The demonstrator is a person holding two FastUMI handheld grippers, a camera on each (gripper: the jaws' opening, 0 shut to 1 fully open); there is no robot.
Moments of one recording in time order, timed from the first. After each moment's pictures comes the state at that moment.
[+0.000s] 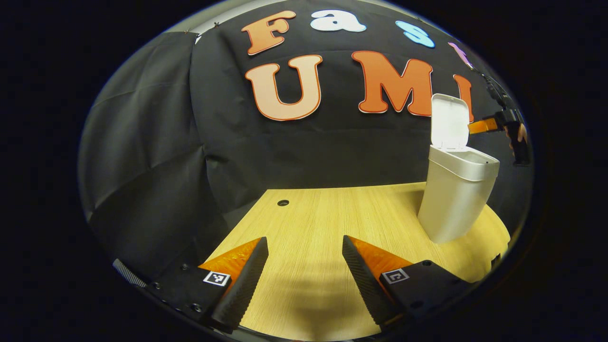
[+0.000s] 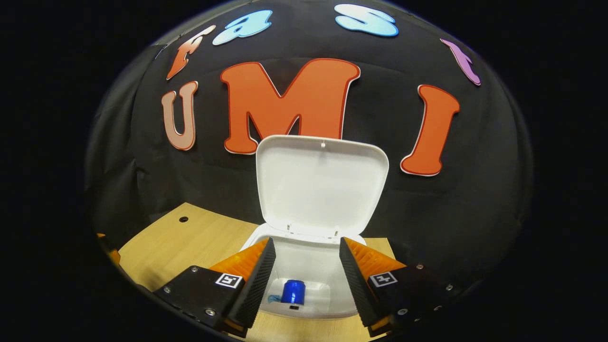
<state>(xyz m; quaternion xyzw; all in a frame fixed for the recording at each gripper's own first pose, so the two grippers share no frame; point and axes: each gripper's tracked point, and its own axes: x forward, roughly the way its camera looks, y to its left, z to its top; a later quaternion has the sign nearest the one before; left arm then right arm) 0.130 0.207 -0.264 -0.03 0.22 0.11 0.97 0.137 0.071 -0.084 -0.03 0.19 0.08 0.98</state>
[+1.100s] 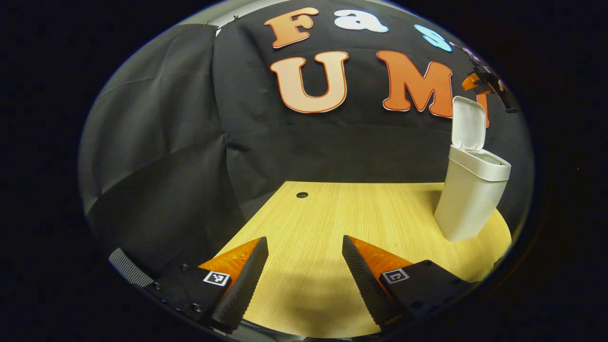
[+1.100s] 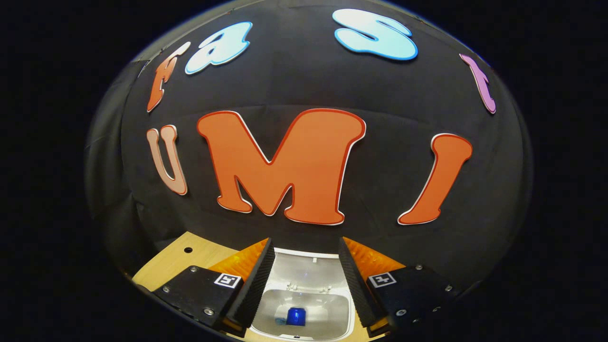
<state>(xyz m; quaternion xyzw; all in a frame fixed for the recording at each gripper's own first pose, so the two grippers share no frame) 0.099 0.253 -0.286 -0.05 0.24 0.16 0.96 0.224 0.073 0.045 -0.01 0.15 0.07 0.99</state>
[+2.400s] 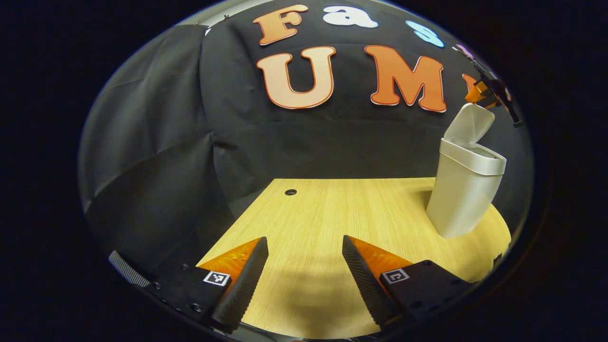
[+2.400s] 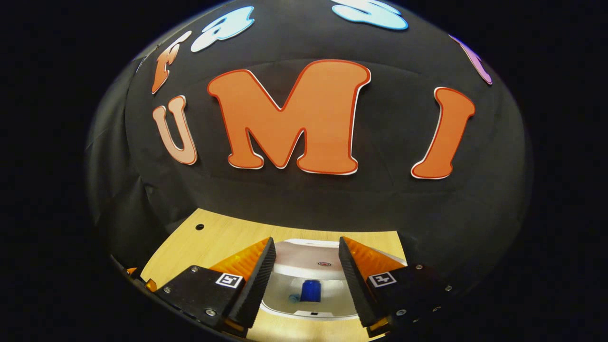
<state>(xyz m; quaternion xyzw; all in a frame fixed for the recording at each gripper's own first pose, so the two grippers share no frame) 0.096 0.251 -0.291 -0.03 0.24 0.12 0.96 0.156 0.087 -0.044 0.01 0.26 0.09 0.96</state>
